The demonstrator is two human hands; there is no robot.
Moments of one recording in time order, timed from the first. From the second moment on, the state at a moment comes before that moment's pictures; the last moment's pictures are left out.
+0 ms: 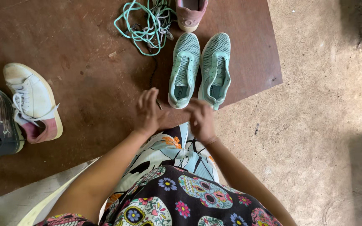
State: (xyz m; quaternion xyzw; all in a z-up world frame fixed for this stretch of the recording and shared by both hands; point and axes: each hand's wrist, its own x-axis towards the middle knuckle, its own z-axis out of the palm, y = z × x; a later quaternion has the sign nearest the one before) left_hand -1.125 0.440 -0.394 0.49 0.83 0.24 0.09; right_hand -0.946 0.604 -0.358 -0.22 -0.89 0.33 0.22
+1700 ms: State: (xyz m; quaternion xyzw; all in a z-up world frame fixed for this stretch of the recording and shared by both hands) left_hand -1.185 0.336 -0.510 0.63 0.76 0.16 -0.07; right_hand -1.082 0.432 -0.483 -0.17 -0.87 0.30 0.35
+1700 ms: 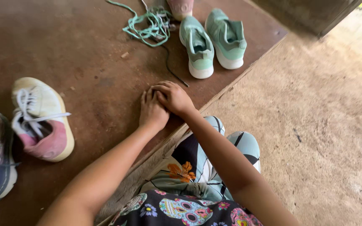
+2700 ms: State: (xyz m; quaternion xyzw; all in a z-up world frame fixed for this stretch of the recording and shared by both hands) left_hand -1.182 0.406 -0.457 0.54 0.77 0.33 -0.08; right_hand -1.084 0.470 -0.497 -0.35 -0.79 0.24 0.43
